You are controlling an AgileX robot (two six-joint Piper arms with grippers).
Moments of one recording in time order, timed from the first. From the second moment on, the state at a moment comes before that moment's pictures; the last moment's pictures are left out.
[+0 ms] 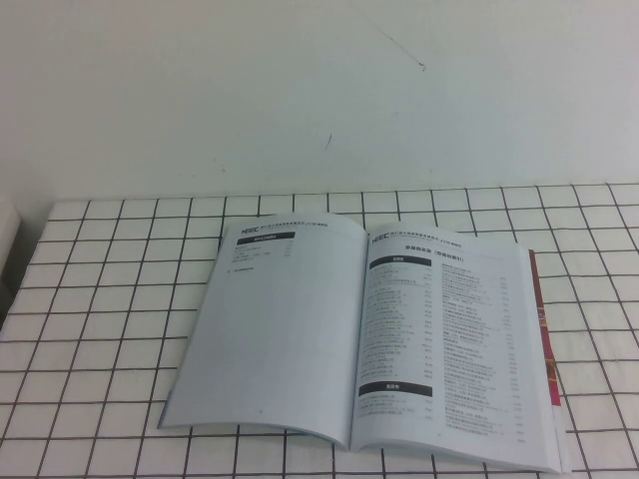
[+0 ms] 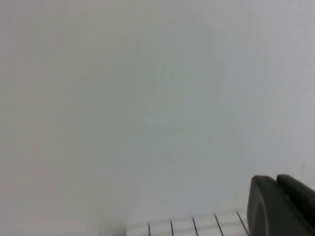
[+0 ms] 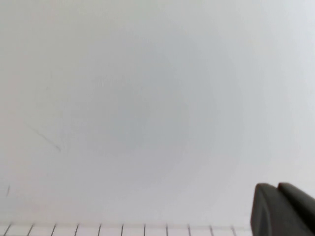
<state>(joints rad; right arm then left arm) -0.02 0.32 -0.55 0.04 0.29 -0.07 -0.09 0.10 -0.36 -0.03 0.12 0.09</state>
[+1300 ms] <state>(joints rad) 0.28 1.78 -0.80 0.85 0.42 -1.03 -0.09 1.72 -0.91 -0.86 0.35 0.67</state>
